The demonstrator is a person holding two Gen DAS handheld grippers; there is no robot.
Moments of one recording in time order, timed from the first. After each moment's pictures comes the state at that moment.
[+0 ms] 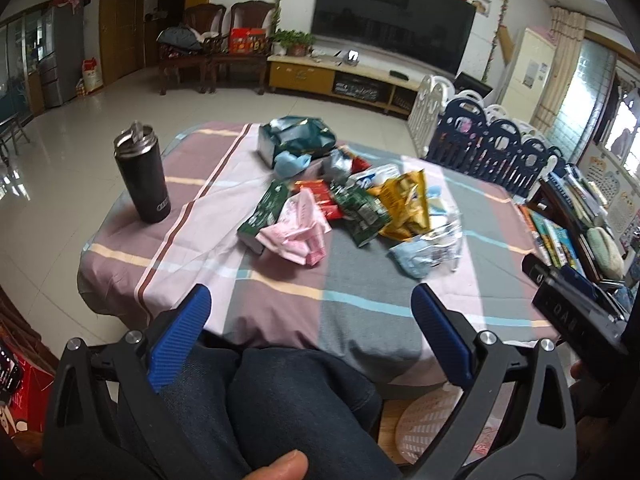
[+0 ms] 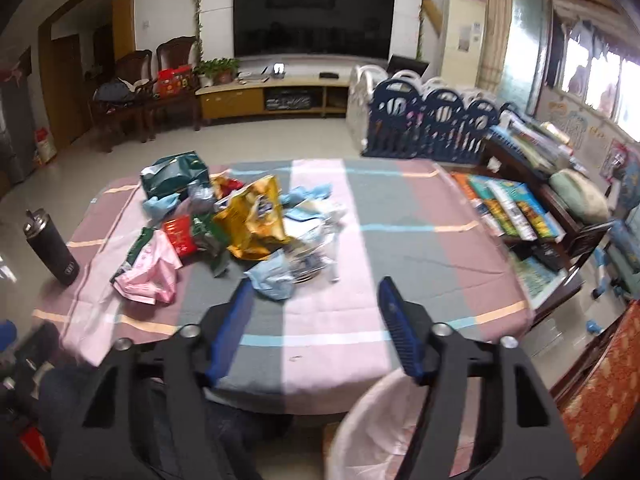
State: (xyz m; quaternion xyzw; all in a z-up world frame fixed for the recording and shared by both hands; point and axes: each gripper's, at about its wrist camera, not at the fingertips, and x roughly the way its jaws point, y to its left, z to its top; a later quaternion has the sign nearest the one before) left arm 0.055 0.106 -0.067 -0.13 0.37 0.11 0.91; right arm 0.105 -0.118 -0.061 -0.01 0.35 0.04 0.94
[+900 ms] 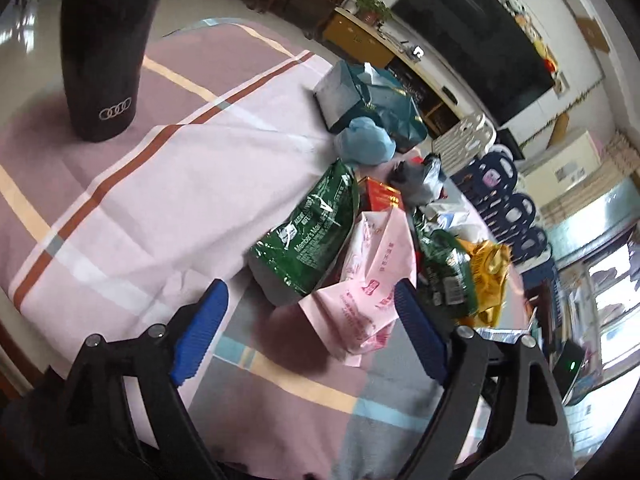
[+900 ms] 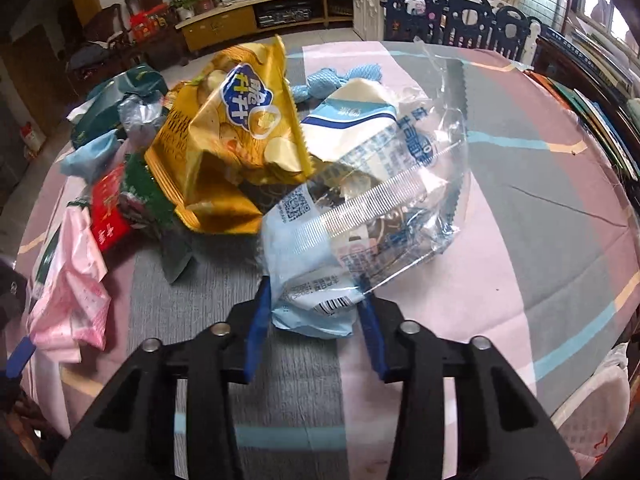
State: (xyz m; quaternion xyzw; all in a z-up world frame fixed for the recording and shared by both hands) left arm 0.190 0.241 -0.196 -0.37 0.39 0.11 0.84; right arm 0.274 -0.077 -0.210 0.02 0.49 0.05 0.87
